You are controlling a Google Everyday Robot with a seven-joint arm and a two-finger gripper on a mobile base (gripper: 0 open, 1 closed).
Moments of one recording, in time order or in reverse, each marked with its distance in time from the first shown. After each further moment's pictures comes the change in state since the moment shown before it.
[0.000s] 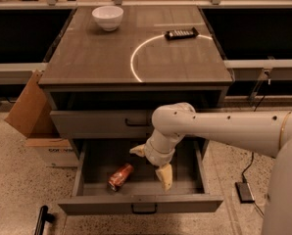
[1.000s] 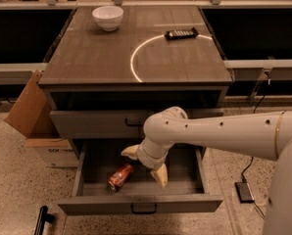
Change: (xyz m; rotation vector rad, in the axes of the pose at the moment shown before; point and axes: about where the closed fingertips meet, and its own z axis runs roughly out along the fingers) arm -0.010 -0.017 0.011 0.060 0.086 -0.207
